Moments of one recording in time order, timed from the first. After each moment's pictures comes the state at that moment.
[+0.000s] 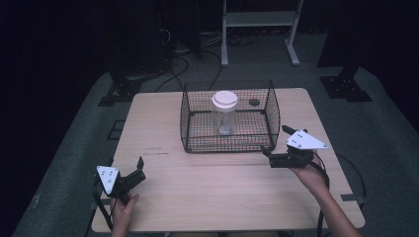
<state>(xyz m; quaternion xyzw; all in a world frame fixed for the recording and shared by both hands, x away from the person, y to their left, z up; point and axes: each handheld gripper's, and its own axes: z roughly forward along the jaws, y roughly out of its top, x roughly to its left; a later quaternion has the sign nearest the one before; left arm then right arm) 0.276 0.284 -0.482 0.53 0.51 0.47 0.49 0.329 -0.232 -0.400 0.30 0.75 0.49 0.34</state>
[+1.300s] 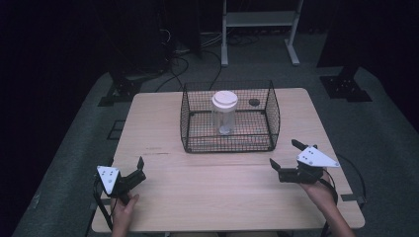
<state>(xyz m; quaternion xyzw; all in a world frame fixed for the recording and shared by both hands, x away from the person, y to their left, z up) 0.276 0.284 -0.482 0.53 0.51 0.47 0.48 0.299 -0.256 -0.428 0.32 0.74 0.49 0.34</state>
